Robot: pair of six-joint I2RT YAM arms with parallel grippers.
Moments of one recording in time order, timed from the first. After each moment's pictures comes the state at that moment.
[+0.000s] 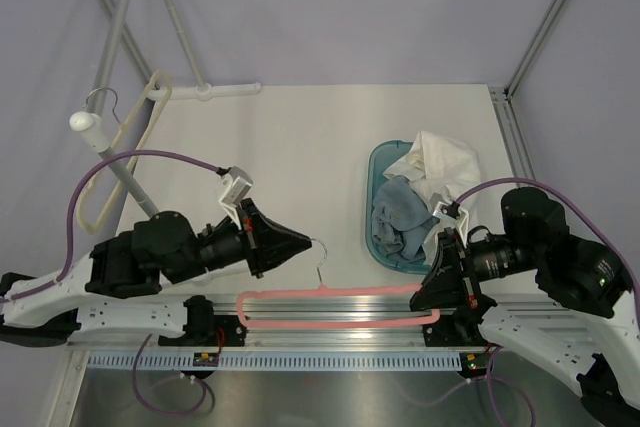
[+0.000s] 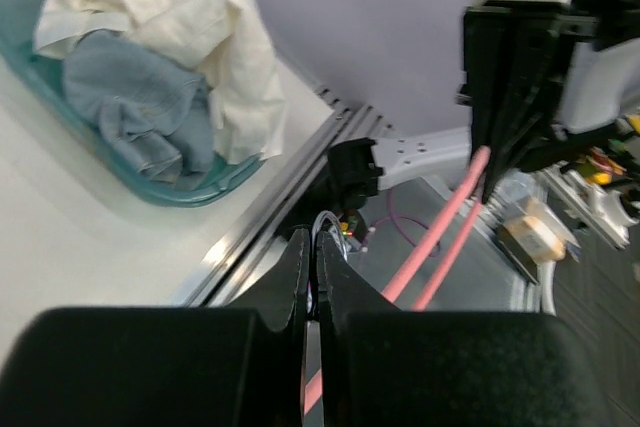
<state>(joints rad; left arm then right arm) -1.41 0.75 1.18 -0.56 -0.27 -0.62 0.73 0.69 1.29 -1.13 -0.90 0.36</state>
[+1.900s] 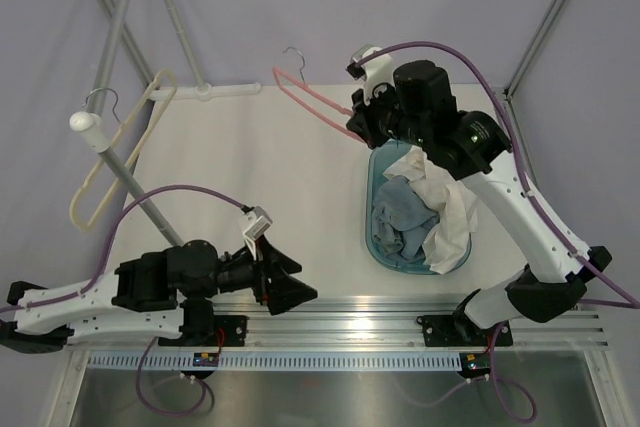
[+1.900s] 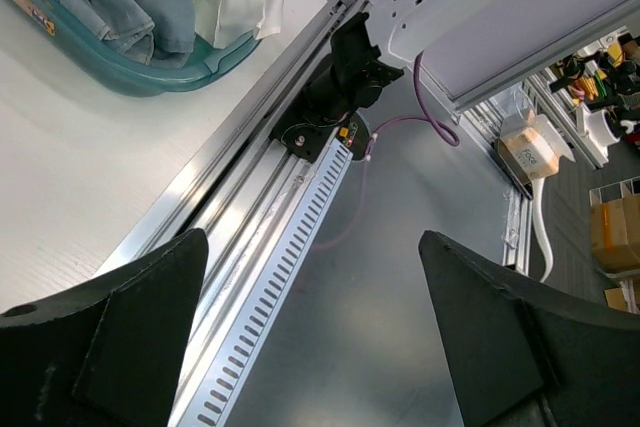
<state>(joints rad) -1.41 0.55 0.78 -0.47 -0.12 -0.69 0.73 1.46 1.86 -0.84 0.00 -0.06</state>
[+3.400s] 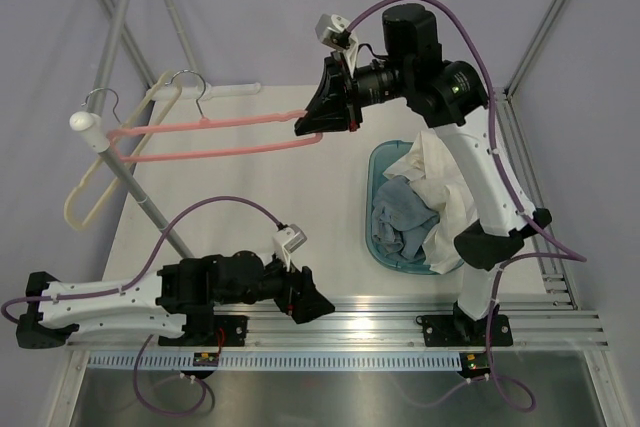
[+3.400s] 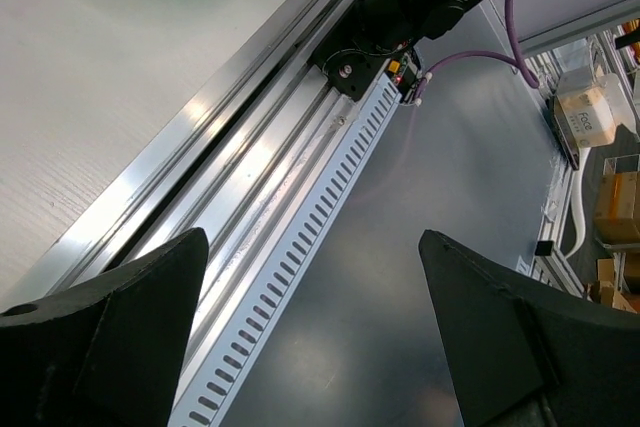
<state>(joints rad) -1.41 0.68 0.59 -0.34 -0.07 -0.80 0.65 1.85 2.53 -0.99 -1.10 -0.13</state>
